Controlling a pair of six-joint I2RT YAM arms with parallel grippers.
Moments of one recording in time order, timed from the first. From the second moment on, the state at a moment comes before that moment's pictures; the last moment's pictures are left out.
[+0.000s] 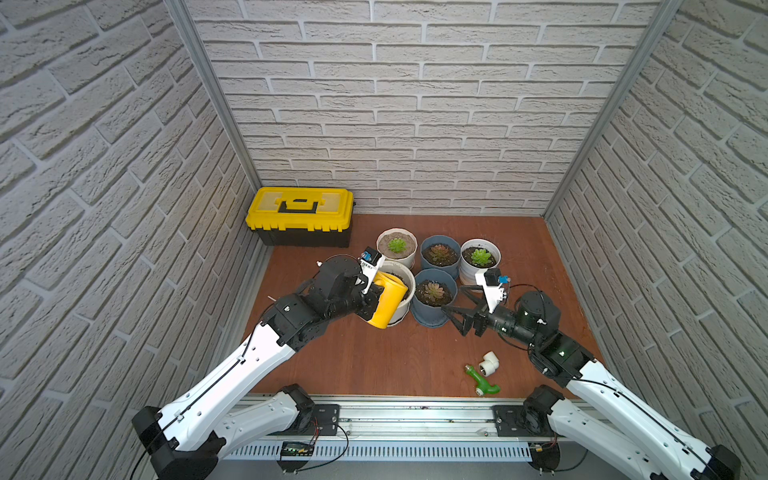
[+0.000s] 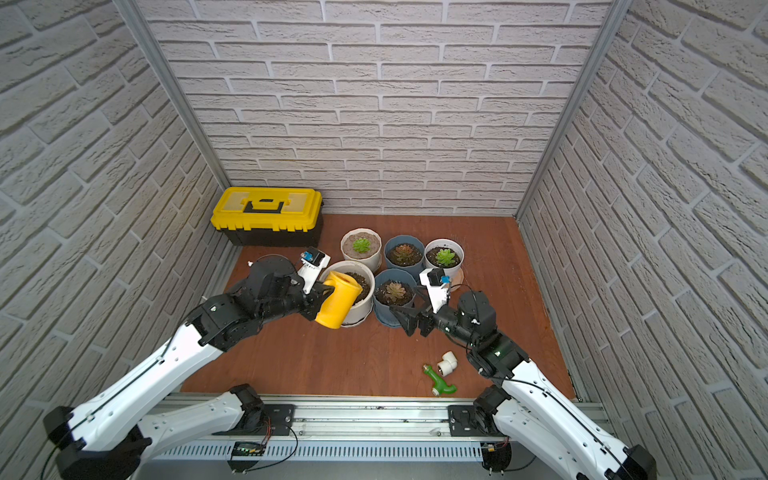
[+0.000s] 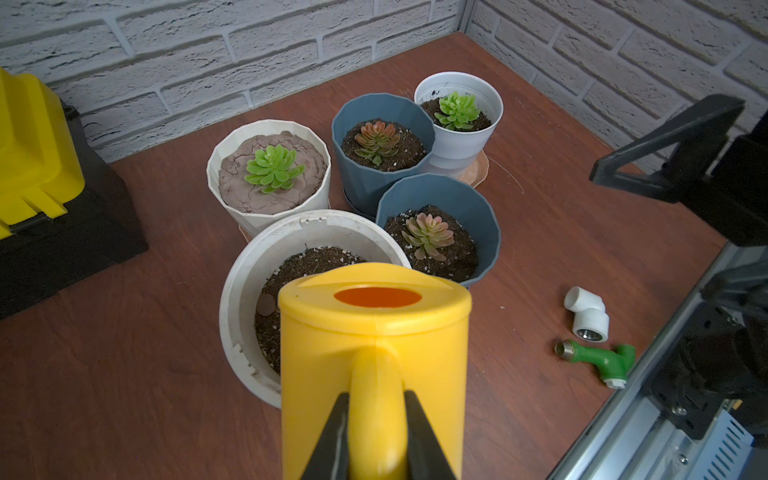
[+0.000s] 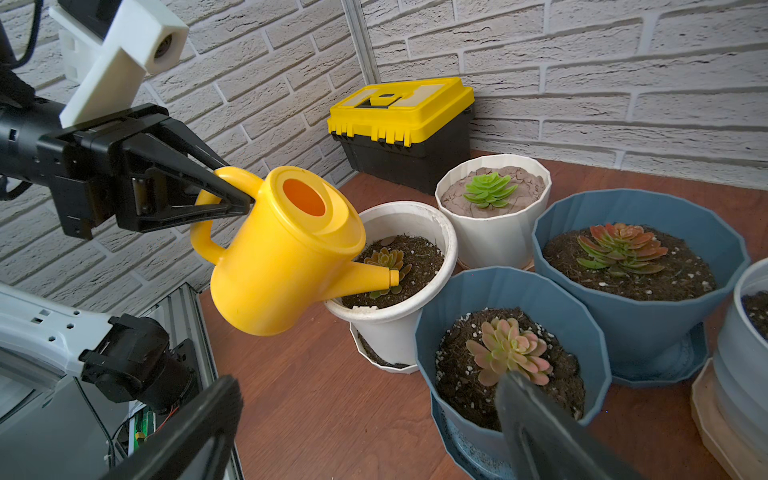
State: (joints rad) left arm -0.65 1.00 1.10 -0.73 -0.02 -0.13; right arm 0.53 0.73 0.57 -0.08 -0.32 0.28
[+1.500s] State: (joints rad) left arm -0.56 1.14 1.18 -0.63 -0.19 -0.09; right arm 0.53 0.73 0.57 -0.10 -0.32 0.28
